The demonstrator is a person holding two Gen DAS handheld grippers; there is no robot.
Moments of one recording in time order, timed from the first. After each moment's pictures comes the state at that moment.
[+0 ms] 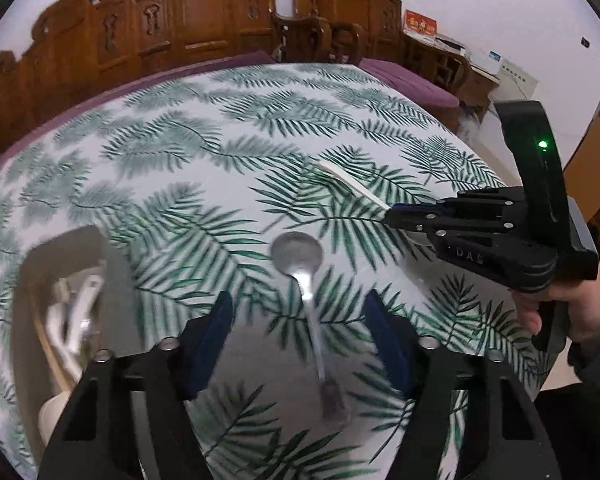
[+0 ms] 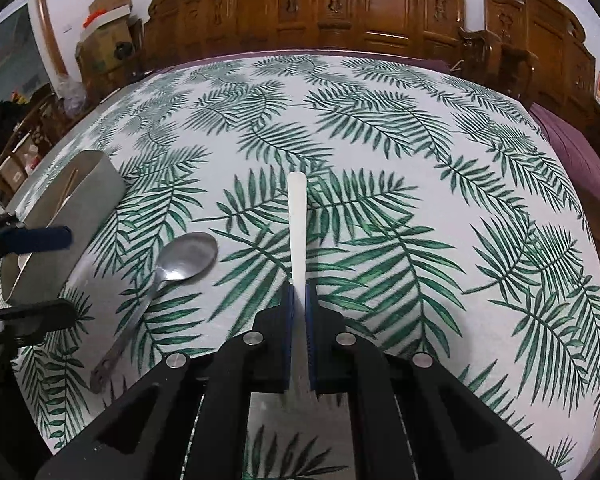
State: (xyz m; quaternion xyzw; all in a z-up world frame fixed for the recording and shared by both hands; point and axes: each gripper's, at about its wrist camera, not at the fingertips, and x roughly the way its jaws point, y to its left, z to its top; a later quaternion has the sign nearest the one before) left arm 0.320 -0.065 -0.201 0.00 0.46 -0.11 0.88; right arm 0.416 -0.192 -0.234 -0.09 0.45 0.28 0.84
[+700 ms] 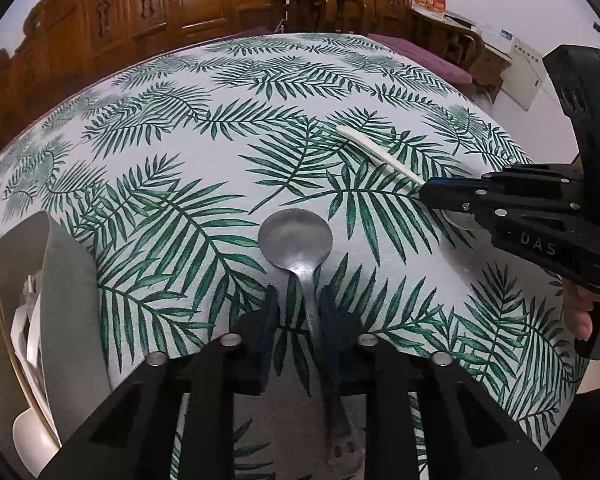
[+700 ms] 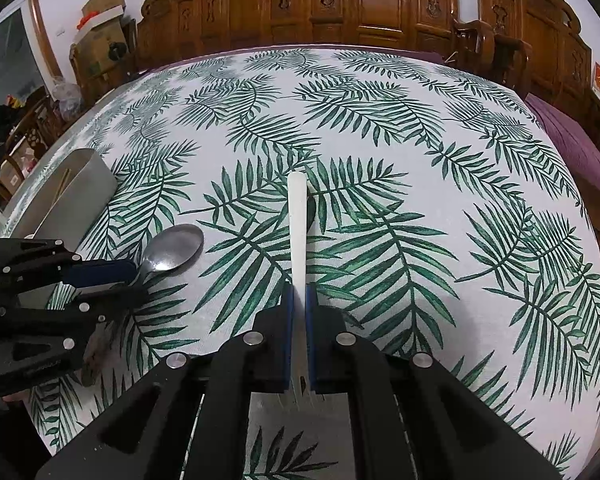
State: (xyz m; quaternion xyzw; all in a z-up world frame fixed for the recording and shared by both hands) left arm 0.345 -0.075 -0.243 0.02 0.49 -0.08 0.87; right arm 0.417 -0.197 -0.239 -0.08 0.46 0.28 0.84
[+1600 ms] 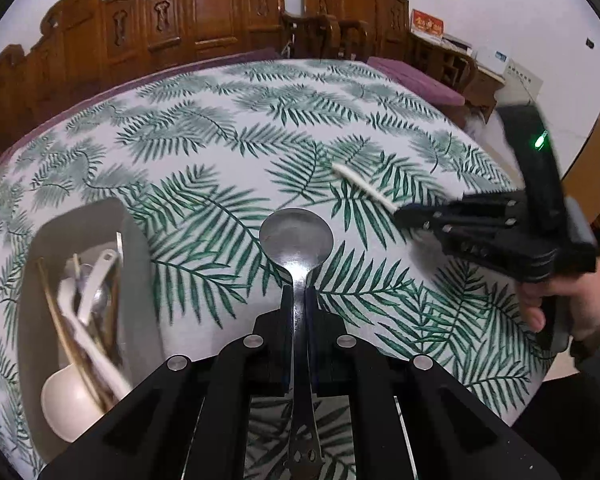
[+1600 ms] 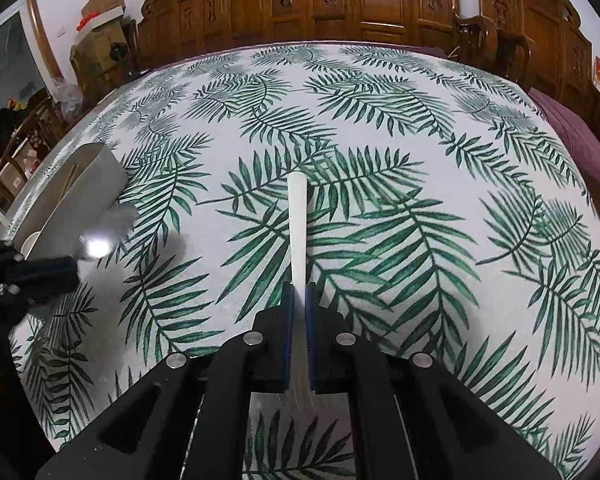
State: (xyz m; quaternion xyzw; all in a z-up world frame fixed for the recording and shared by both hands) left arm 0.297 -0.051 -0.197 0.00 0.45 -0.08 0.89; right arm 0.404 -0.188 -0.244 -0.07 0.47 0.28 0.83
